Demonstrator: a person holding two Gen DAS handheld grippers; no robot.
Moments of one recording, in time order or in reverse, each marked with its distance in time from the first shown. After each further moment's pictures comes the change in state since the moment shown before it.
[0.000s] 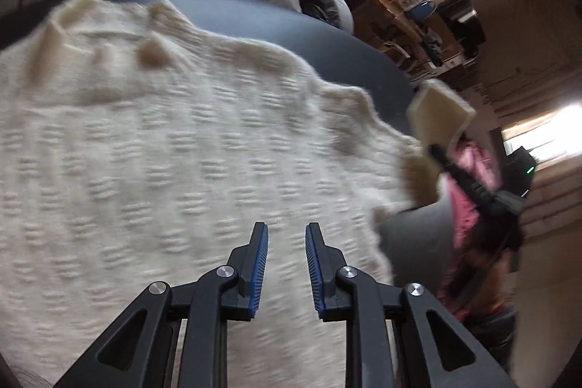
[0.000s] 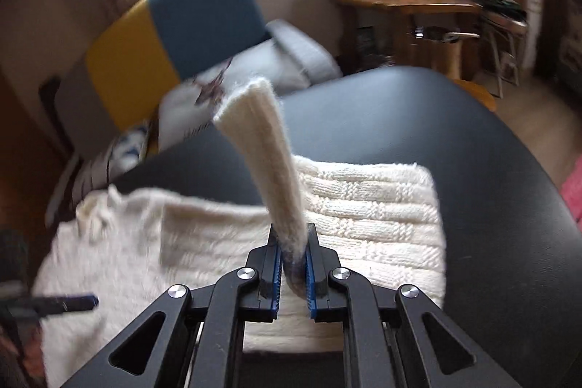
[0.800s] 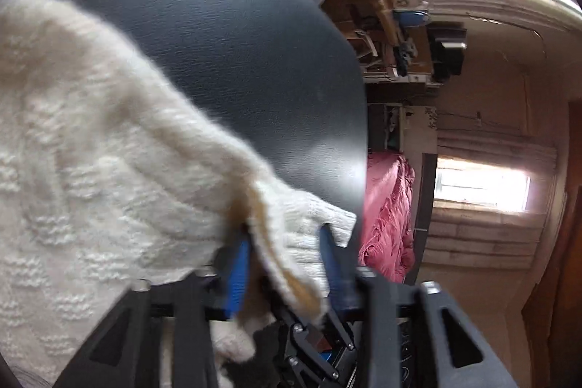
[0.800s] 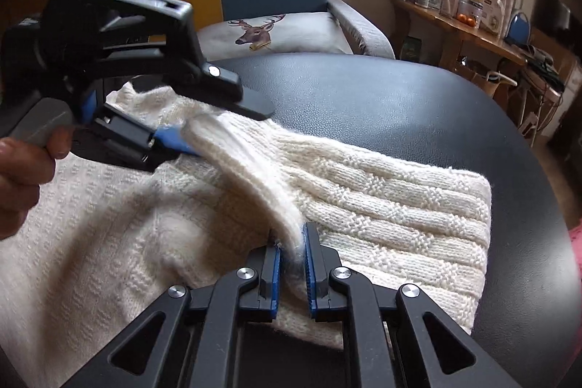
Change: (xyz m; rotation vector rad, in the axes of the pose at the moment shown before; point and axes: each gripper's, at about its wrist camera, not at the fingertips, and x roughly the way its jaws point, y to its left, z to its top) left arm 0.138 -0.082 0.095 -0.194 0.147 -0.287; right arm 0.012 0.040 -0.051 -0.260 0.037 -0.037
